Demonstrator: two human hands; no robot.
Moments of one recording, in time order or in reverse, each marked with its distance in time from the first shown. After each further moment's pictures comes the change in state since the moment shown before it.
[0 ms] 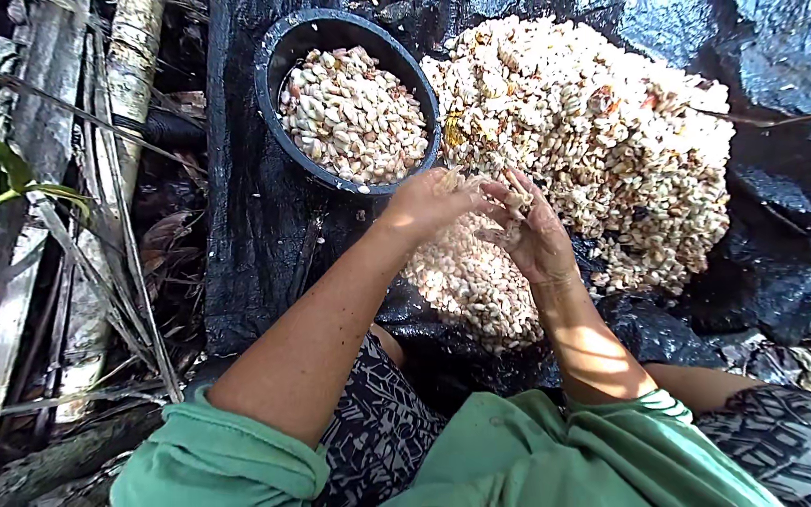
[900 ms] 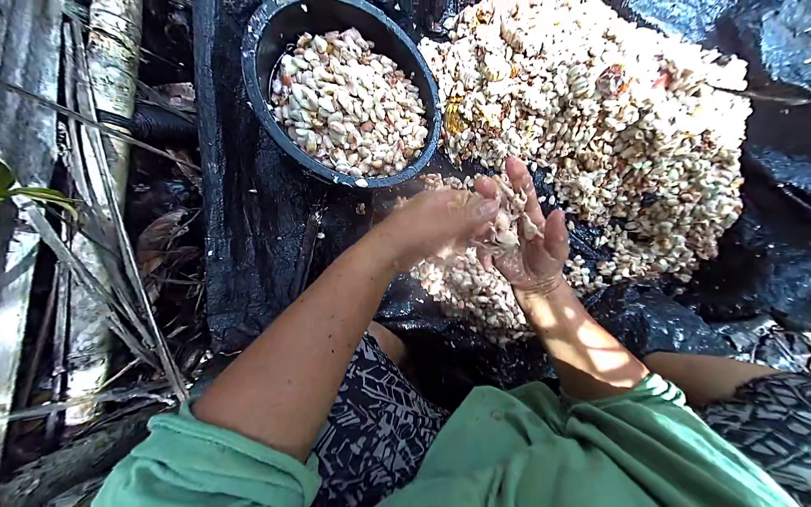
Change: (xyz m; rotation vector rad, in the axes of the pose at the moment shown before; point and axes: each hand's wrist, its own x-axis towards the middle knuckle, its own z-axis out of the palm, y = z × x) left_hand -0.008 -0.011 0.001 -0.188 -0.376 0.004; right_hand -0.002 0.017 0.026 0.315 -0.265 -0.107
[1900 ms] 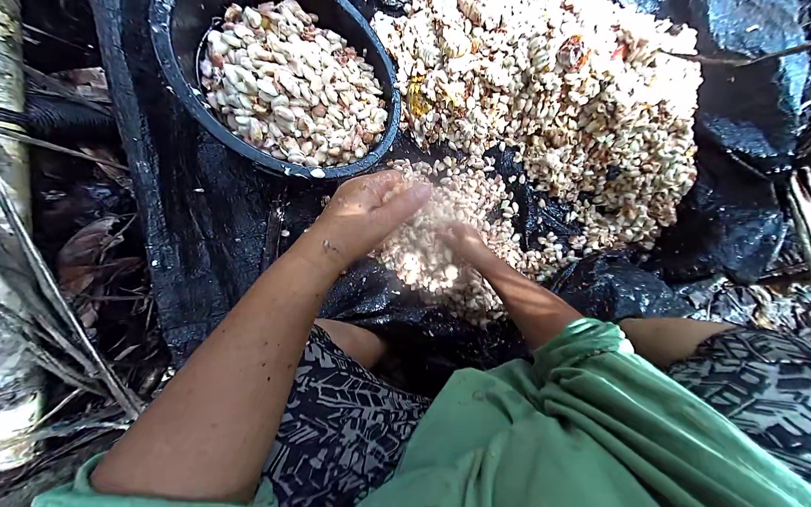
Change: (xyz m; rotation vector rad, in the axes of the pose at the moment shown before) left_hand -0.009 -0.014 -0.023 0.663 0.249 0.159; right_hand -0.046 0.072 -0.138 -1.360 0.409 0.911
